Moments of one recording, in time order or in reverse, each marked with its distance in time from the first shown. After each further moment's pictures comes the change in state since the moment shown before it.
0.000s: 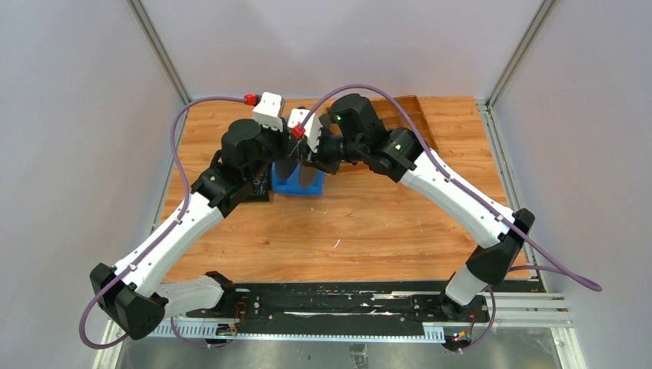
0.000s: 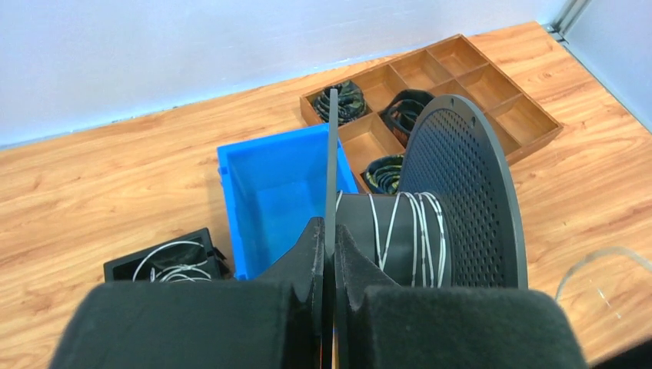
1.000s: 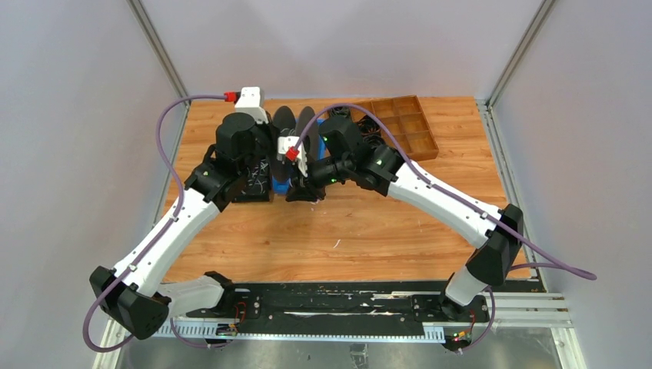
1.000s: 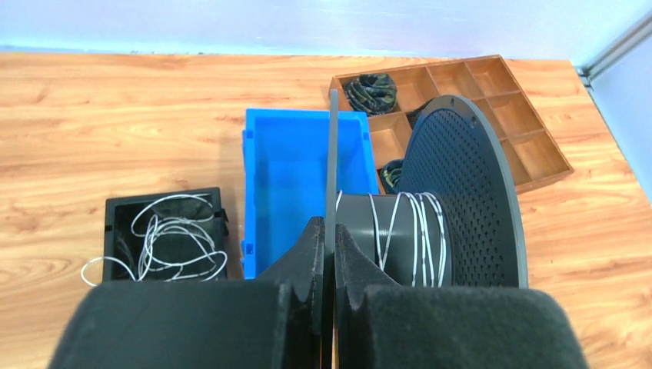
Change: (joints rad) left arm 0.093 0.013 0.057 -0.129 -0.065 -0.225; right arm 0.051 -0.002 -0.216 0.188 -0.322 0.080
